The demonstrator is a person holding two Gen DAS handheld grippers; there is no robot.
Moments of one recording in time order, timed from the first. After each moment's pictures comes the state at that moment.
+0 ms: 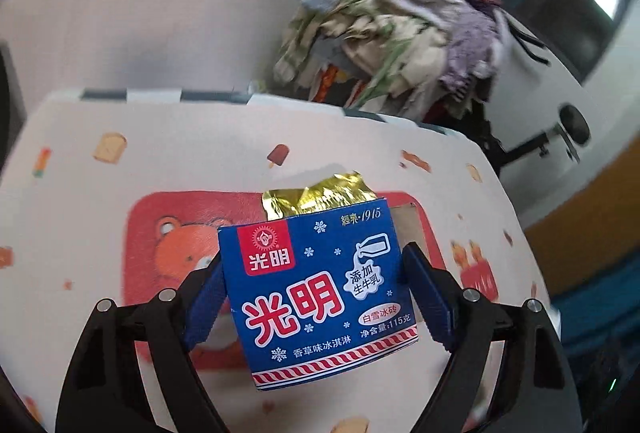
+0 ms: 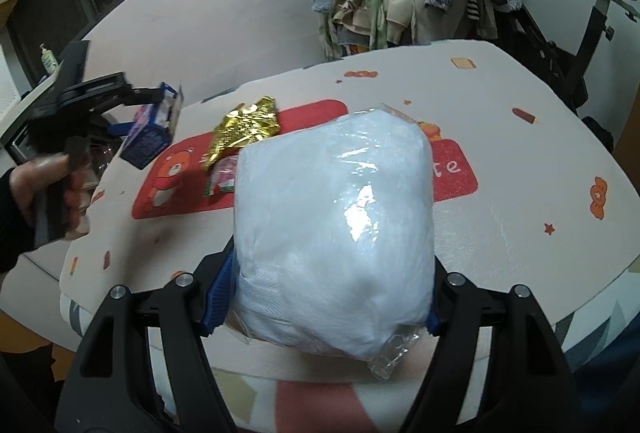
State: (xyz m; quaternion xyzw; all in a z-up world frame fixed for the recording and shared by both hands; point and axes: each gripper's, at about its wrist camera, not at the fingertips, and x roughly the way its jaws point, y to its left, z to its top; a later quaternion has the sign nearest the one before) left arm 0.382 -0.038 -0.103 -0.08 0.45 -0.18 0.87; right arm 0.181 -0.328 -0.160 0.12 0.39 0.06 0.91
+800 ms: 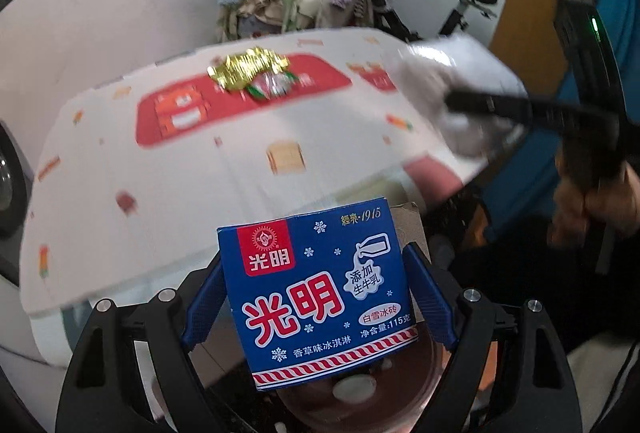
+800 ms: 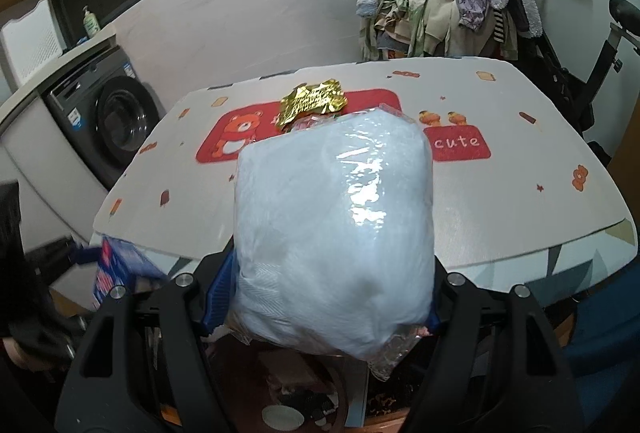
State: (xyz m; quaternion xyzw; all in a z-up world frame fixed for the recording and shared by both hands) left arm 0.049 -0.032 -0.147 0.08 0.43 -0.27 0.86; right arm 0.071 -0.269 -0.129 0.08 0.39 0.10 0.91
